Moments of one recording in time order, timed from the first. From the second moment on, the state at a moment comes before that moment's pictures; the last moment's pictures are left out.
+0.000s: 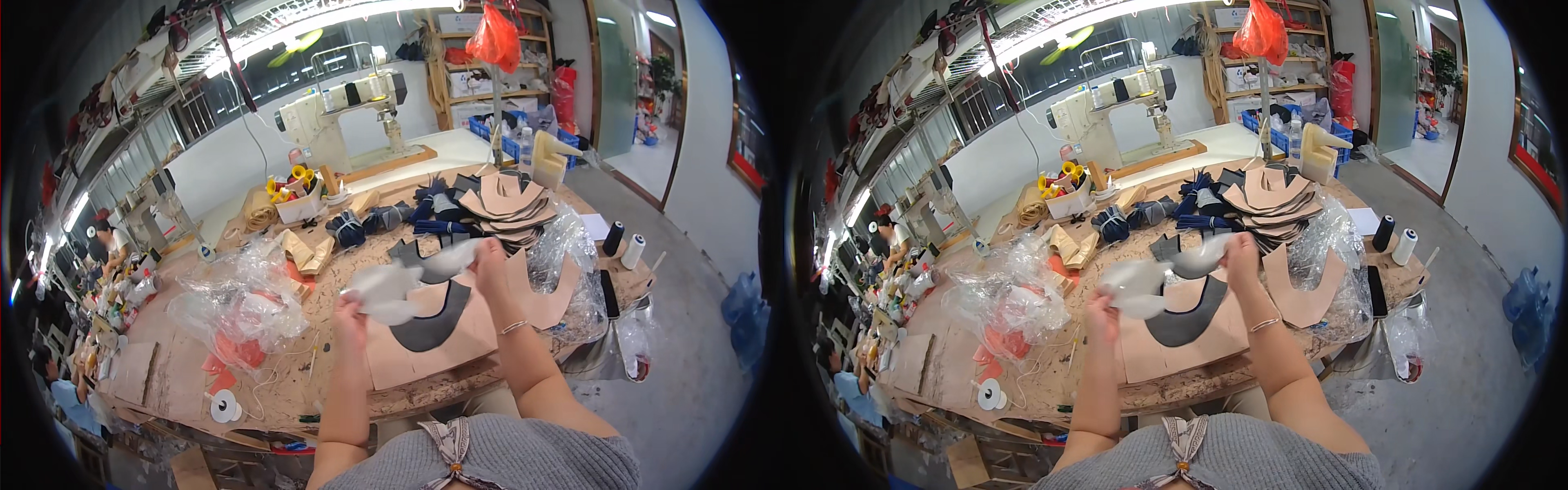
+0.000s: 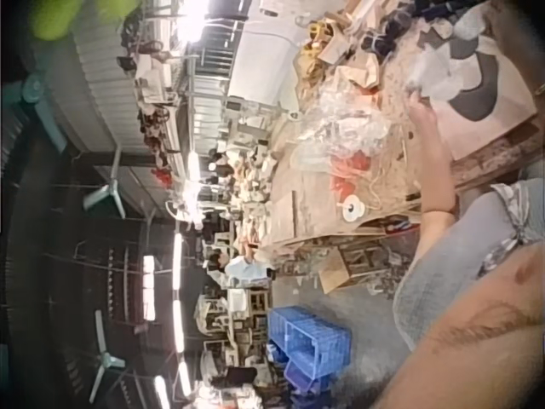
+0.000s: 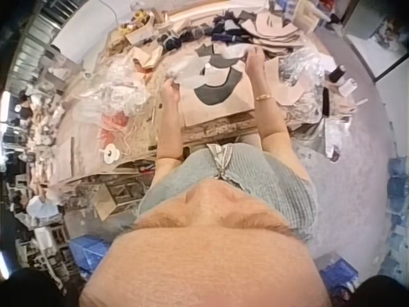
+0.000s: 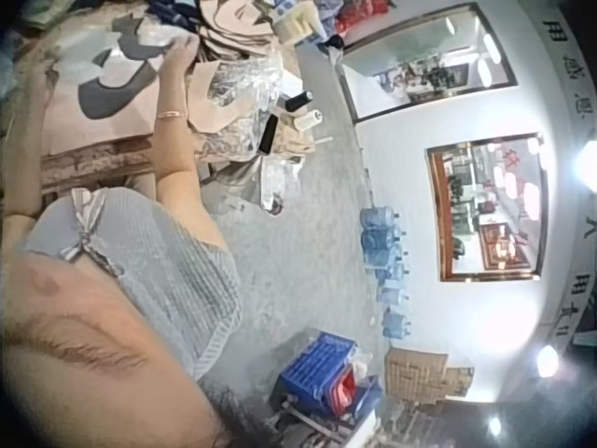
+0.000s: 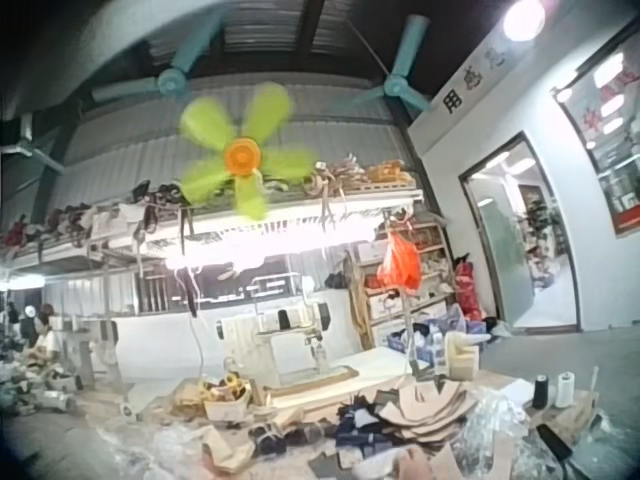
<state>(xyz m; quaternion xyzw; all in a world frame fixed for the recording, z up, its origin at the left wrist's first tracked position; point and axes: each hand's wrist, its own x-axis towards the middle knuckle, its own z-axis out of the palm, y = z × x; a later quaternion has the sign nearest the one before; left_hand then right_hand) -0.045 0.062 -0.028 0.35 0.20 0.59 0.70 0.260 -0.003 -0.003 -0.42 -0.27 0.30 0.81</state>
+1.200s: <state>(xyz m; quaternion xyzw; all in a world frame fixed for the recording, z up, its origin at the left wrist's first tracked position) 0.011 -0.086 -0.027 0.60 0.30 0.25 0.70 0.230 -0.141 -0.016 -0.42 -0.39 0.61 0.55</state>
